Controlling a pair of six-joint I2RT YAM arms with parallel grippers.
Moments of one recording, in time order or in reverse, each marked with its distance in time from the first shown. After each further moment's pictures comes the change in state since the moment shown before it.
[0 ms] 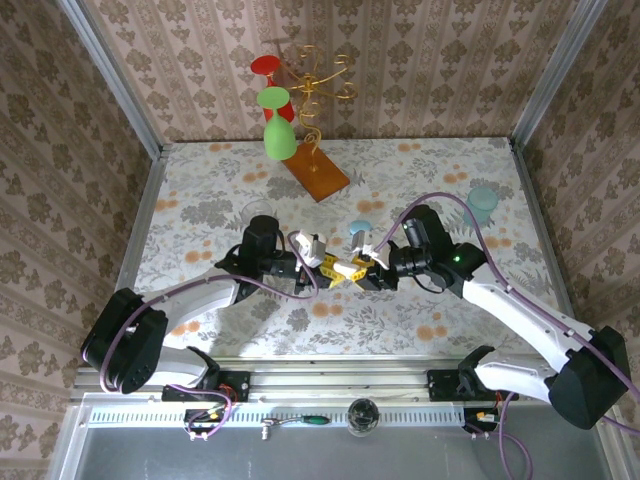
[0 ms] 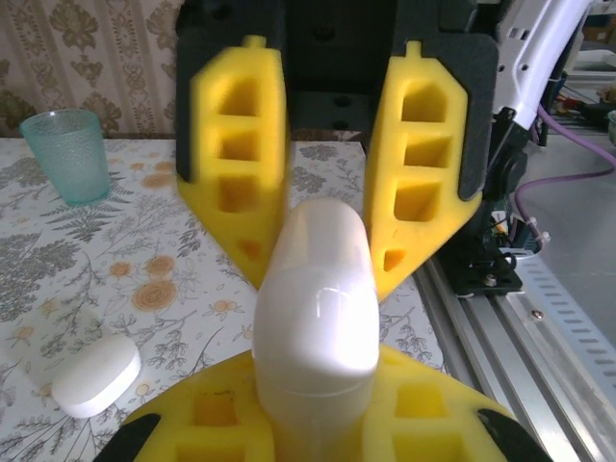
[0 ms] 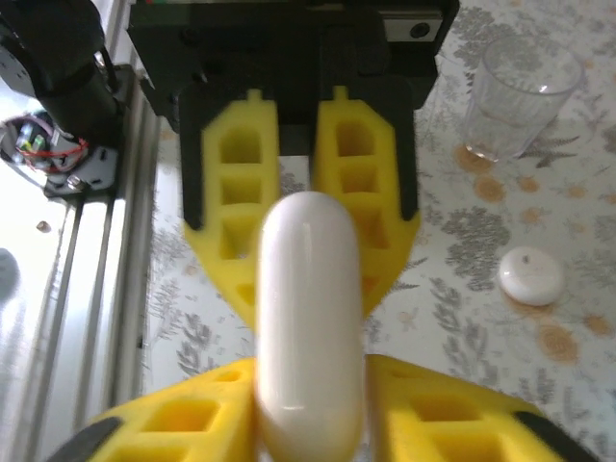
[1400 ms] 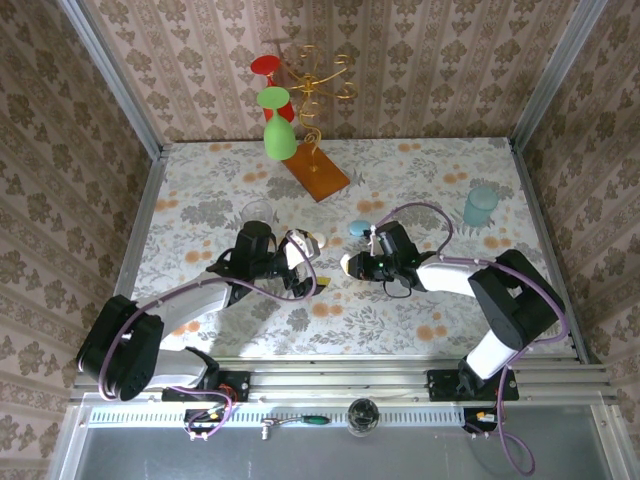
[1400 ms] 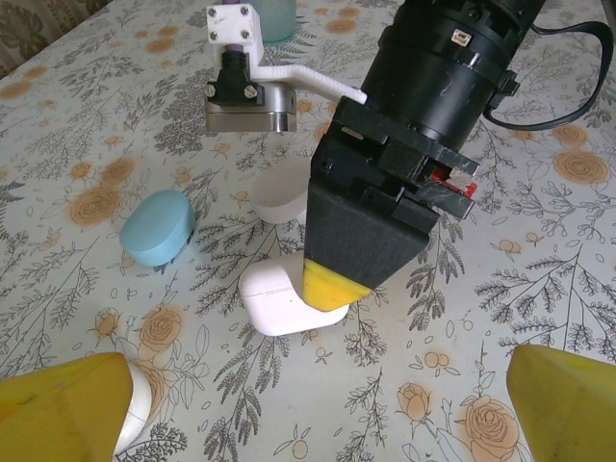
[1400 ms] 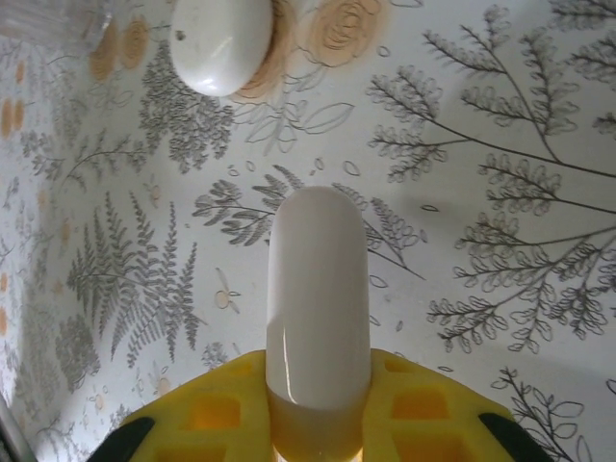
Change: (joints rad) left arm 0.067 -0.043 -0.060 -0.161 -0.408 0.156; right arm -0.035 0.487 -0.182 0.567 0.298 1.171
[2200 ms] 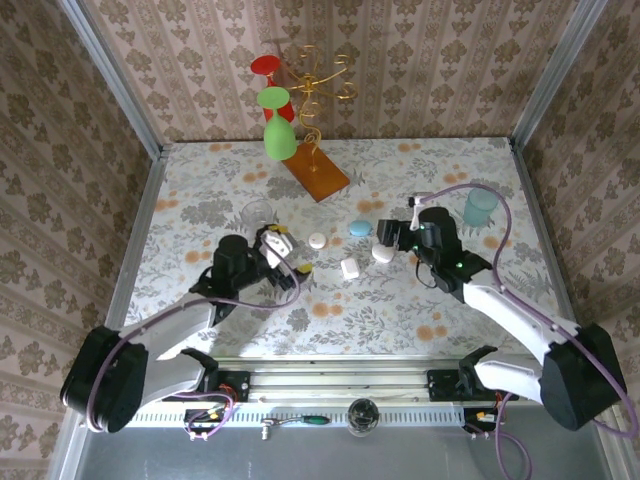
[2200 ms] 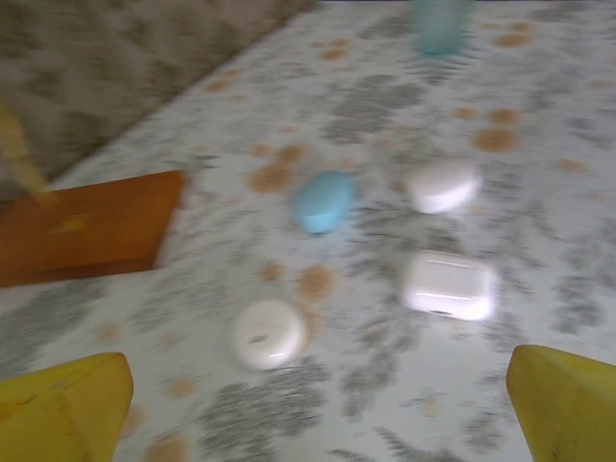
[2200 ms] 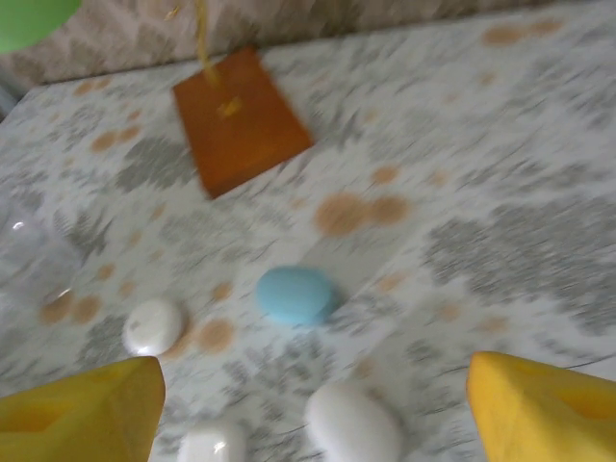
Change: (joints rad) left arm 0.089 -0.204 -0.187 0.201 -0.294 -0.096; right arm -0.116 -0.507 -0.018 -0.138 0.479 -0.328
